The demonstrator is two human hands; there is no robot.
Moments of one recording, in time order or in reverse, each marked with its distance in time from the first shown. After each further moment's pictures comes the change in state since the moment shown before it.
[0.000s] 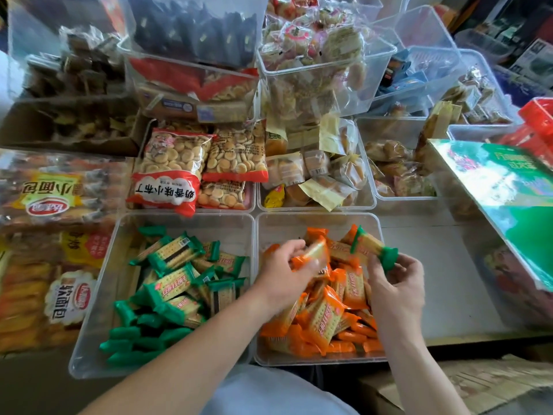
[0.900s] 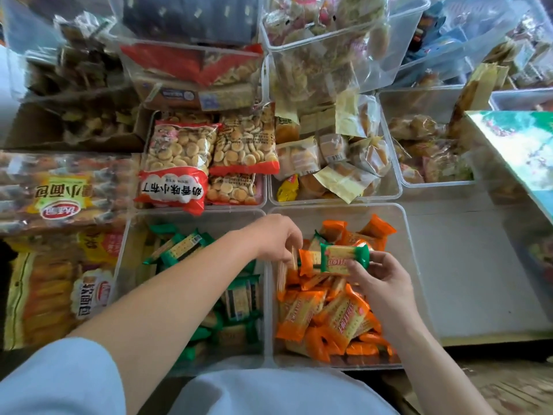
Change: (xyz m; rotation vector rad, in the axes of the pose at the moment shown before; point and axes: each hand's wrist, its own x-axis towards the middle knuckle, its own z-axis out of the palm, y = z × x) left_hand 0.106 0.001 -0.068 0.940 -0.411 0.180; right_hand 0.021 0.031 0.033 -0.059 -0.338 0.196
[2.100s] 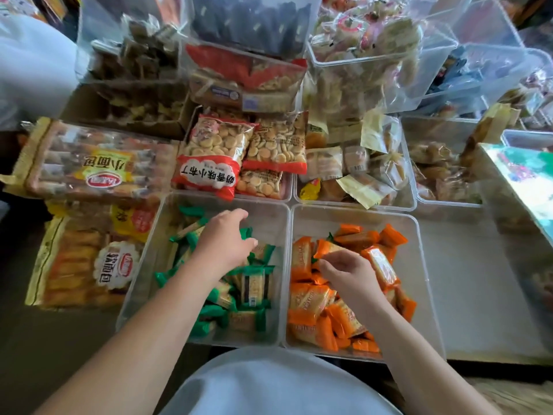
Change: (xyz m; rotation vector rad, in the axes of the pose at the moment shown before) left_hand -0.128 -0.037 0.024 -0.310 0.601 -0.520; right_hand -0.023 -0.018 0.056 -0.276 -0.255 -0.050
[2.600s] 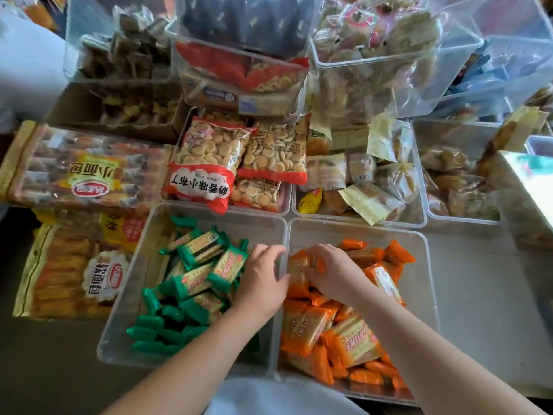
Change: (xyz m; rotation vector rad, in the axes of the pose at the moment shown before) left_hand -0.007 0.037 0.091 -0.282 -0.008 0.014; right_hand 0.087 -0.009 0.005 -0.787 -0.275 -0.312
